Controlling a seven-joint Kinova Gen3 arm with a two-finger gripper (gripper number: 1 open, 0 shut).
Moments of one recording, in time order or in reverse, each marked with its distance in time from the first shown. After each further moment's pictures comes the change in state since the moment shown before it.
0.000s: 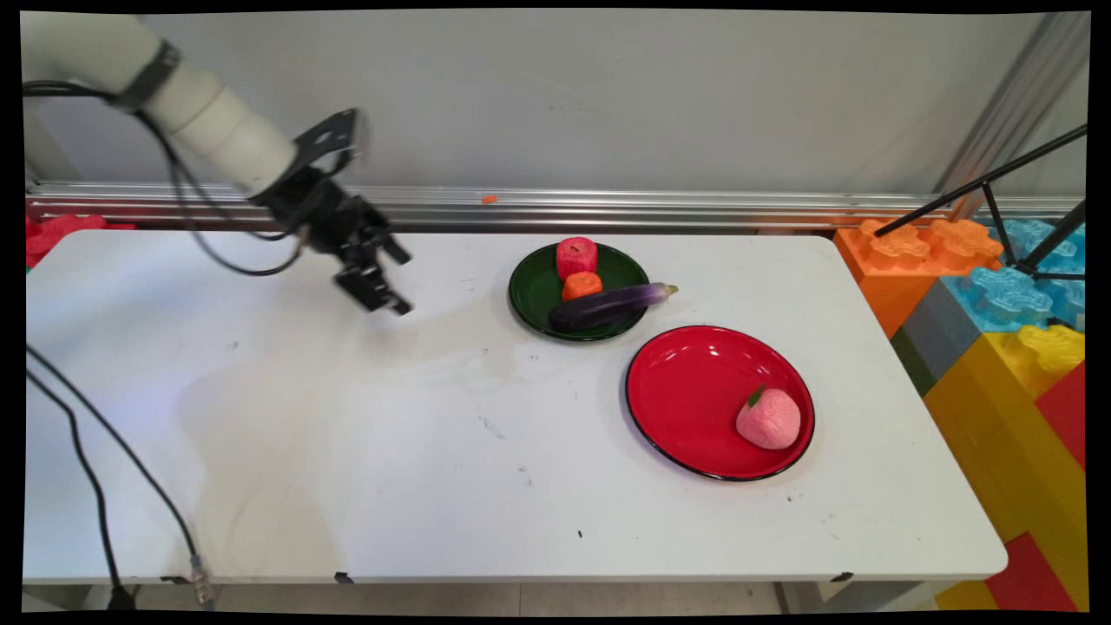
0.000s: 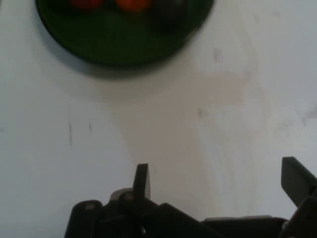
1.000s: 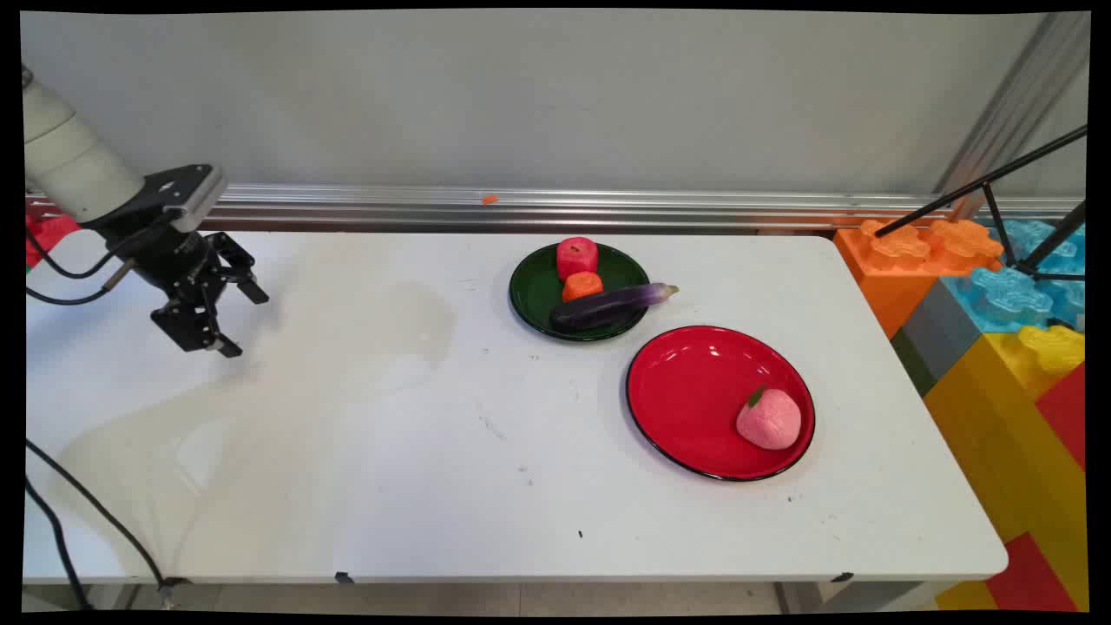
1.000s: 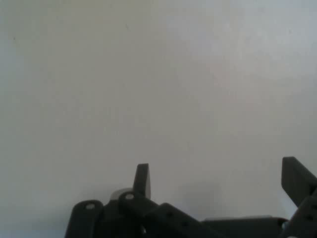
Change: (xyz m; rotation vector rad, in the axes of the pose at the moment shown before) arm -0.155 -0.015 -0.057 -0.110 -0.206 0.157
